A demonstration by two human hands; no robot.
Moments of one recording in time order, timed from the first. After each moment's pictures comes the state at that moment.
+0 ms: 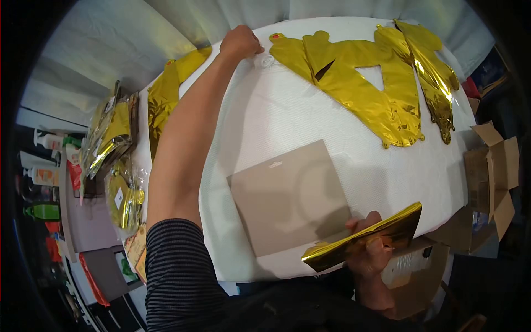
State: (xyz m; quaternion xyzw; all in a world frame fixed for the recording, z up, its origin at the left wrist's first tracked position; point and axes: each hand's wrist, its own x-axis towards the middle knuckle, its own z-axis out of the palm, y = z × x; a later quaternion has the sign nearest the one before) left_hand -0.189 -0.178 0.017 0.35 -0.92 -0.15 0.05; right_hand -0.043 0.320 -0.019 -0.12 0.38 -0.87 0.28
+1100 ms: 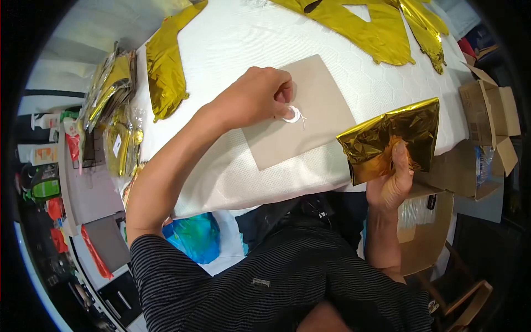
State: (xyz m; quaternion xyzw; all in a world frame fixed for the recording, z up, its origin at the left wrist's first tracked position) left_hand 0.023 0.071 0.061 0.11 -0.93 -0.32 -0.12; right_hand -0.034 0.365 -0.039 -0.05 0.36 -0.91 0.21
